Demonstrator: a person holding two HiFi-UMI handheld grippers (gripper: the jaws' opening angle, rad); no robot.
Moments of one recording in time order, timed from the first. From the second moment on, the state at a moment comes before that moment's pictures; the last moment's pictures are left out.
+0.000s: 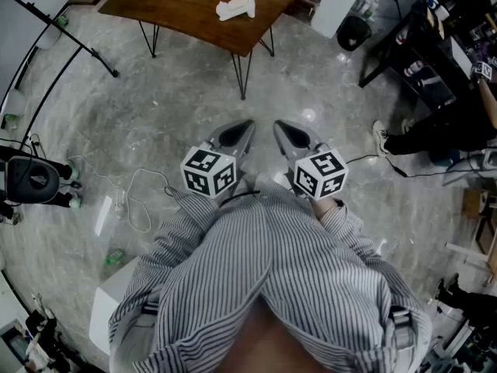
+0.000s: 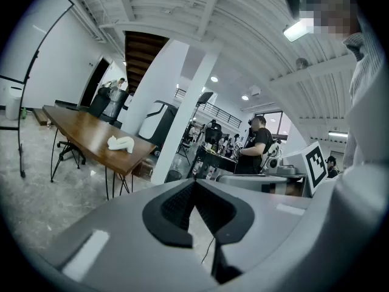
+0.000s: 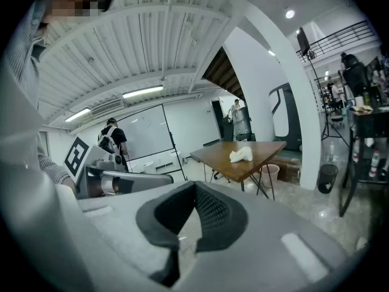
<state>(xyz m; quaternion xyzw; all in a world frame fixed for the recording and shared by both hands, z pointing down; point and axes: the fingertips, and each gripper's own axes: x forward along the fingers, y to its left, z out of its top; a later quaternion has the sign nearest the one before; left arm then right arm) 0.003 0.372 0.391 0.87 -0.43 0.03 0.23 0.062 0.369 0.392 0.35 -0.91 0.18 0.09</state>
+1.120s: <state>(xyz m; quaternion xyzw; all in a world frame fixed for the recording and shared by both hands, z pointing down) -0.014 0.292 0.350 0.84 -0.52 -0.03 0.17 0.064 0.287 0.339 0.38 -0.92 0.08 0.05</state>
